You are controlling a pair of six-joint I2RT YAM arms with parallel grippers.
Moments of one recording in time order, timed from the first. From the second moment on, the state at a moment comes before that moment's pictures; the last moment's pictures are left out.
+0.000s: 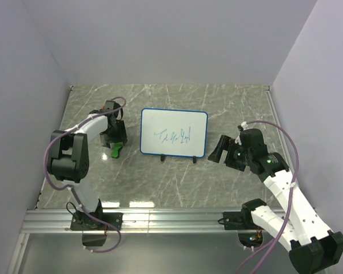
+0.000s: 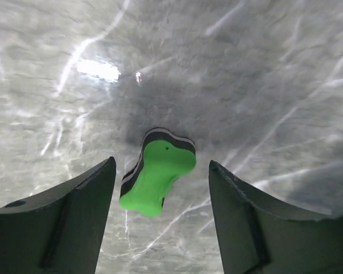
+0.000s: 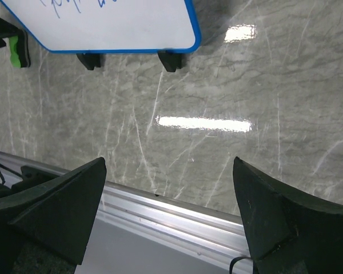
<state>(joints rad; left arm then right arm) -0.15 1.77 1.20 -0.68 -0.13 -0.38 0.32 0.84 0.80 -0.80 -0.21 0.63</state>
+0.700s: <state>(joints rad) -0.14 1.72 1.04 -0.64 -0.05 -0.39 0.32 0.85 0.80 -0.81 -0.17 0.64</state>
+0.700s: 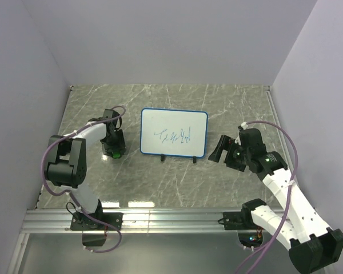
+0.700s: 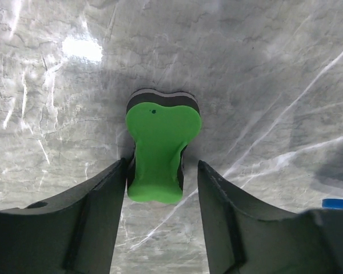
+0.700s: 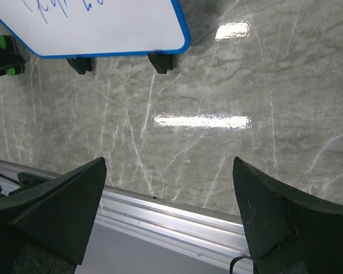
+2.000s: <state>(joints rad) -0.44 1.70 1.35 -0.76 -0.14 -0.51 0.01 1.47 0.95 -0.12 -0.72 0.67</state>
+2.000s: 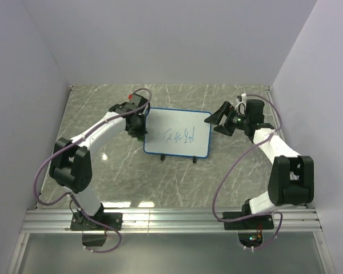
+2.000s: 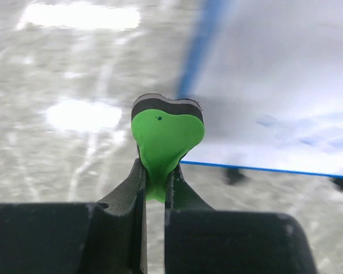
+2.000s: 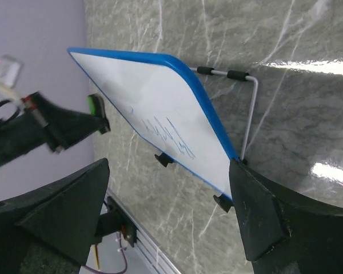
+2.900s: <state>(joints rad) -0.85 2.00 1.65 -0.69 -0.12 -0.62 0.03 1.71 0.98 0.03 -0.78 0.64</state>
